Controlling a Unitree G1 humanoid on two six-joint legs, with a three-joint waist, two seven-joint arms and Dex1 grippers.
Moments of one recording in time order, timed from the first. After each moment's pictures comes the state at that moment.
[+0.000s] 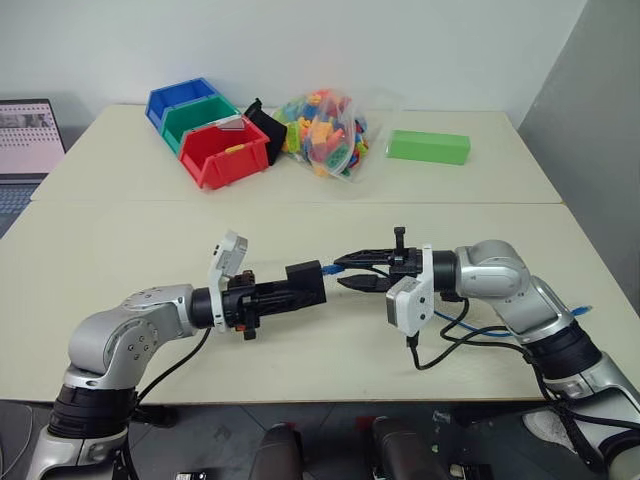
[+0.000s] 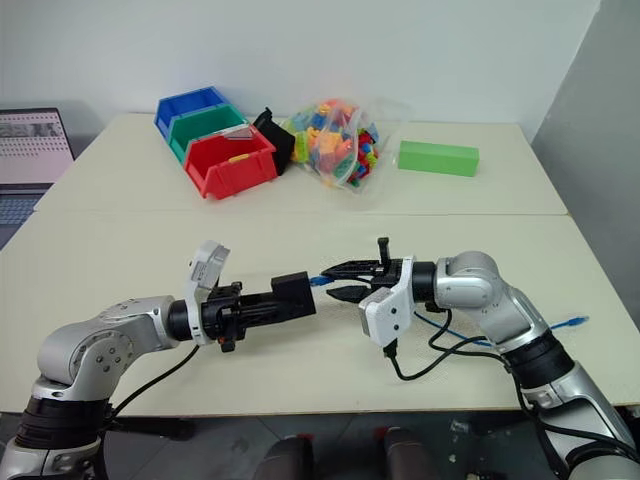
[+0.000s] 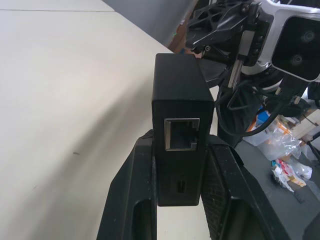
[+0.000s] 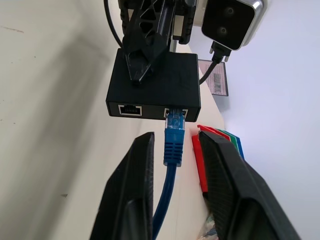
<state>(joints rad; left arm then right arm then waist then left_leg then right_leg) -0.29 0.70 0.08 -0.22 -0.85 0.87 -1.05 -0.62 -0.61 0.38 -0.08 -0.15 -0.55 0.90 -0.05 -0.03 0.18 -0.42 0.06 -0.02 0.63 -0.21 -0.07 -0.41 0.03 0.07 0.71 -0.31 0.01</state>
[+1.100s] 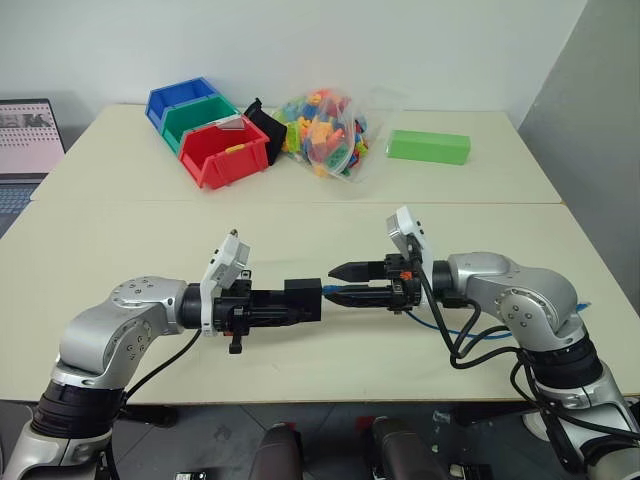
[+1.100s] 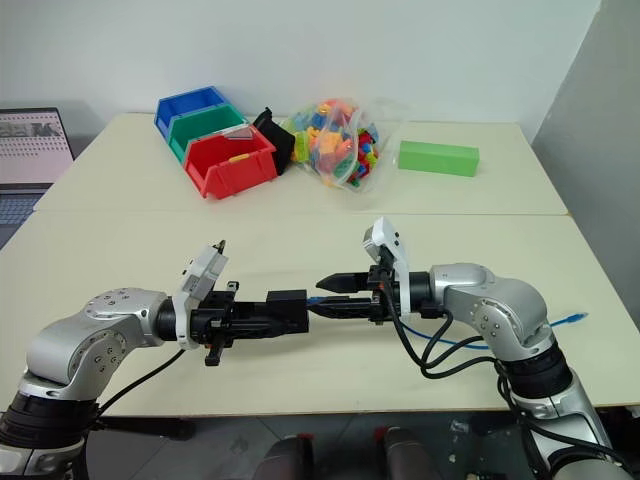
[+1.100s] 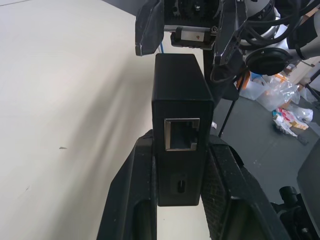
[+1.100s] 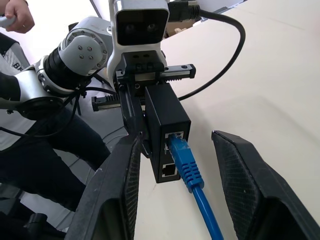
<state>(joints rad) -0.29 0.79 0.03 -0.24 -0.72 0.72 -1.25 -0.60 -0.48 0.21 -0.31 0.80 0.91 0.85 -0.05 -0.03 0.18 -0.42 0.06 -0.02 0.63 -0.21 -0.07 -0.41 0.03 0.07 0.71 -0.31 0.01</state>
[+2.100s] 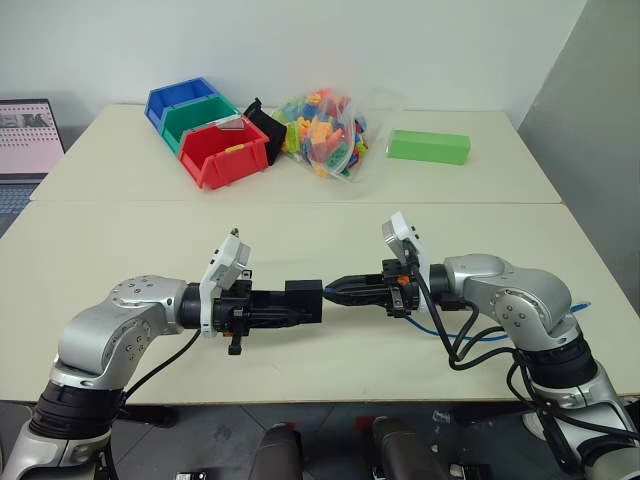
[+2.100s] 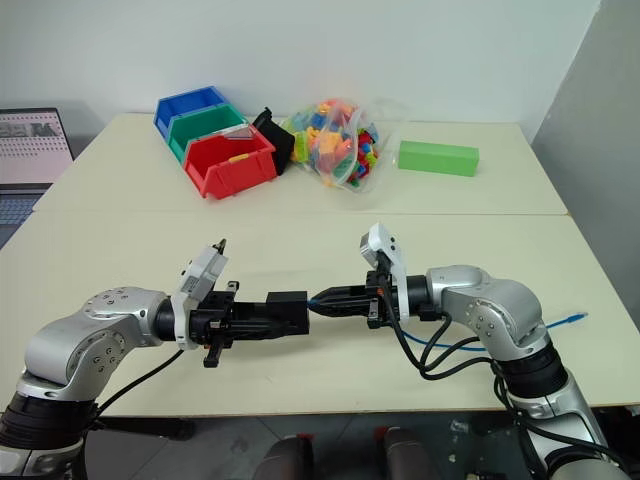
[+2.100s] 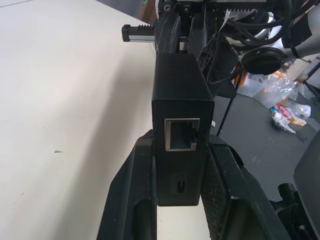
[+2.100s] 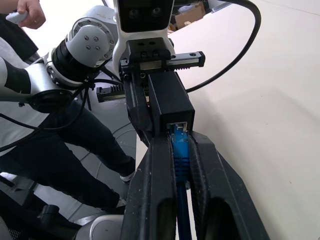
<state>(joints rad) -0.29 0.79 0.03 -0.26 -0.72 0.72 -1.25 -0.60 -0.47 0.22 -0.29 0.76 0.93 0.90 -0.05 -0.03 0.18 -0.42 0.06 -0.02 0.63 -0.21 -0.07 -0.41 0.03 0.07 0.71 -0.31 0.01</state>
